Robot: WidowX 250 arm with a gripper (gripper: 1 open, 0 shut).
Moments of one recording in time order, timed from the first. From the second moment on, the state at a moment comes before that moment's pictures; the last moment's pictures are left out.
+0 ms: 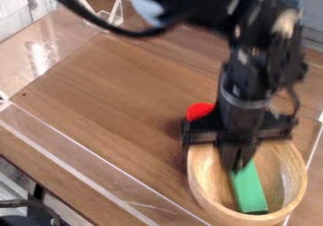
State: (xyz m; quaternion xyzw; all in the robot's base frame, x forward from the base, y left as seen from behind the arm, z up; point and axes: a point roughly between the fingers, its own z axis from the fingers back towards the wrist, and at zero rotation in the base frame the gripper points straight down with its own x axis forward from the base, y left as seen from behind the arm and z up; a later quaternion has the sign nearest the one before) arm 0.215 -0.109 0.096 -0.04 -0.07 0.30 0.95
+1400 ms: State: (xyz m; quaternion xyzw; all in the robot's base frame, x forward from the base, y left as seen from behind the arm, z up) arm 0.238 -0.093 0.095 -0.08 -0.07 0.18 0.98
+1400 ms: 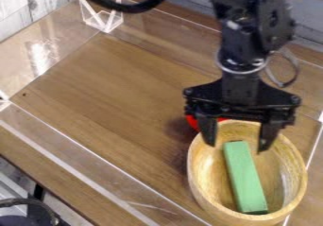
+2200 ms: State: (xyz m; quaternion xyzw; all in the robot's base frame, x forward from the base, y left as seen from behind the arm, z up) arm 0.236 -0.117 0.029 -0.08 -0.06 0.21 0.97
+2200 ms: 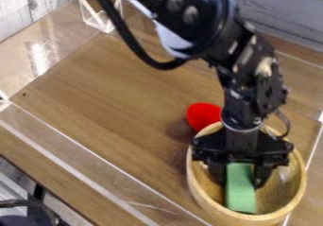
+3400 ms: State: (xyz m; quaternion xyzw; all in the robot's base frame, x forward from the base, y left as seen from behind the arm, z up) arm 0.225 -0.043 0.141 -0.04 -0.07 0.24 0.97
